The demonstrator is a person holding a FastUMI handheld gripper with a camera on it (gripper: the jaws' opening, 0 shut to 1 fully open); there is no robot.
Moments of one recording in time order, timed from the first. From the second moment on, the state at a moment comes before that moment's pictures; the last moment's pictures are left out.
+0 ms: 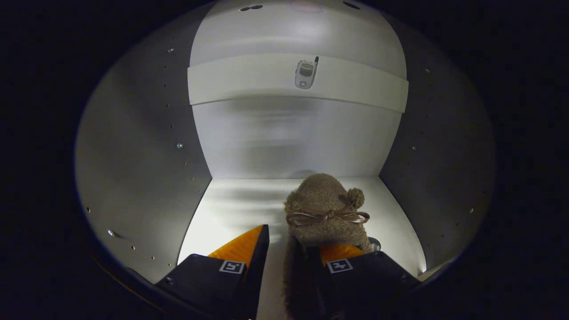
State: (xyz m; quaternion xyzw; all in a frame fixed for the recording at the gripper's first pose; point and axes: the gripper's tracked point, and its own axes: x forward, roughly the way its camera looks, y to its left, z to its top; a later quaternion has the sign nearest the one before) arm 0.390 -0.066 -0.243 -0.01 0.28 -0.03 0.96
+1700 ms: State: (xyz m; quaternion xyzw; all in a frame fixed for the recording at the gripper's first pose) arm -0.022 -0.112 -0.061 0.04 0.12 0.01 0.99
